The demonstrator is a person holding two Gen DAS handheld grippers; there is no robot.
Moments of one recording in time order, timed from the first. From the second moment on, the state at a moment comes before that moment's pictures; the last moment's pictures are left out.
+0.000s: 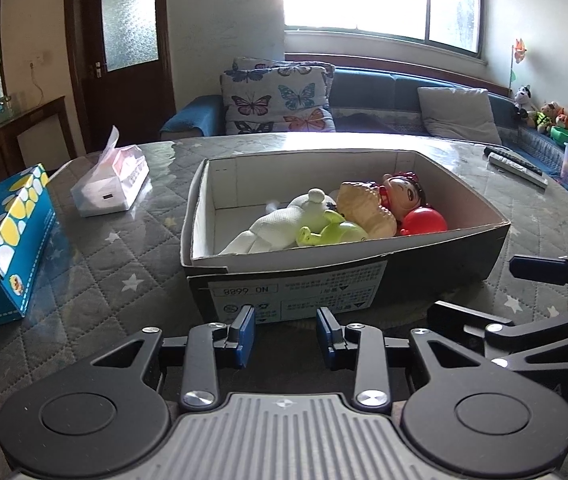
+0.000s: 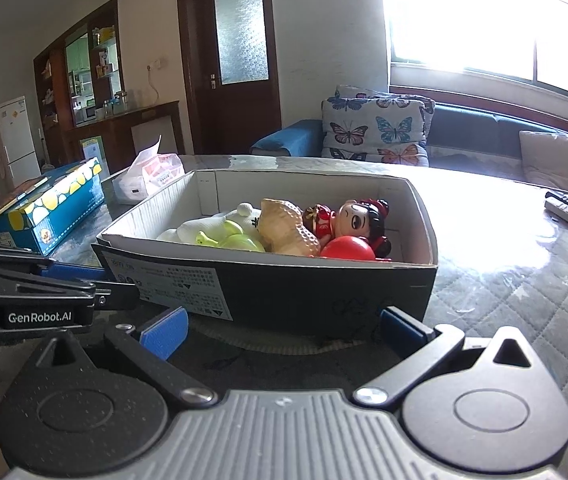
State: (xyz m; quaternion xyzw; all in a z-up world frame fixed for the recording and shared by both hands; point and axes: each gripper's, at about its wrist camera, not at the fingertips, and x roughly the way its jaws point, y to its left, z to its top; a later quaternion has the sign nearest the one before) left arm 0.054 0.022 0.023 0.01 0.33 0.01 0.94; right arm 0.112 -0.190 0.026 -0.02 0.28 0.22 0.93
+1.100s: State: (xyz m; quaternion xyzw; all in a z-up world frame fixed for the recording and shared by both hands) left arm 0.031 0.010 0.022 0.03 0.32 0.02 0.94; right arm 0.086 -0.192 0.032 -0.02 0.28 0.21 0.94
